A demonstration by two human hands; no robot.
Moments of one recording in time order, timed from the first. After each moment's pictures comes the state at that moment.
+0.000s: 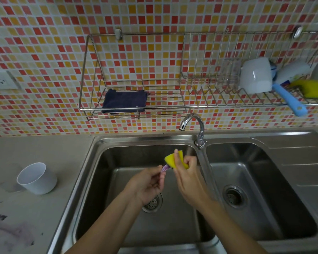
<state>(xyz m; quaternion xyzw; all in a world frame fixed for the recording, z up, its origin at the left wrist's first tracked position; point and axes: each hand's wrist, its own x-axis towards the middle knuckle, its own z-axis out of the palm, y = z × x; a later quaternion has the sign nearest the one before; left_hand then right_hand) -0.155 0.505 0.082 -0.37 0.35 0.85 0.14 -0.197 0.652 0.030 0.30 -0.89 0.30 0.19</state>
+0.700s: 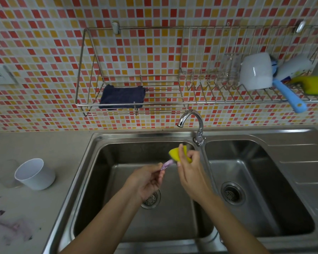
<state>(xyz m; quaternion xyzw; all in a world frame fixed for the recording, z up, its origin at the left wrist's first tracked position) -0.157 0.515 0.080 -0.35 0.42 0.83 0.11 -0.202 0.659 0.028 0.28 -0.90 0.30 0.17</state>
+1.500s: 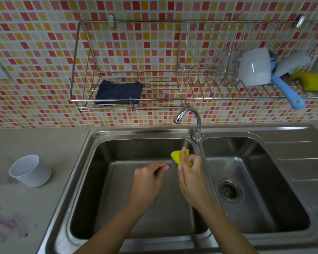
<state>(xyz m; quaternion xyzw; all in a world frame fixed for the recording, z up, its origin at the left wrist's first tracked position) -0.141 0.527 0.040 -0.06 0.88 0.41 -0.25 -0.187 0.667 0.015 0.23 -0.90 0.33 0.15</state>
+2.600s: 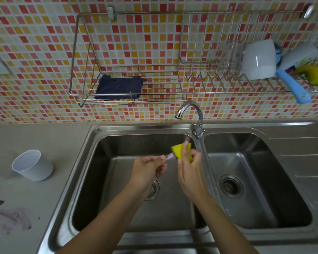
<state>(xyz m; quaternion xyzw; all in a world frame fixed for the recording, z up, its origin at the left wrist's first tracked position) -0.153 0.532 0.063 -0.27 0.56 0.78 -0.01 -0.192 0.661 0.001 0.23 -0.89 0.36 0.17</state>
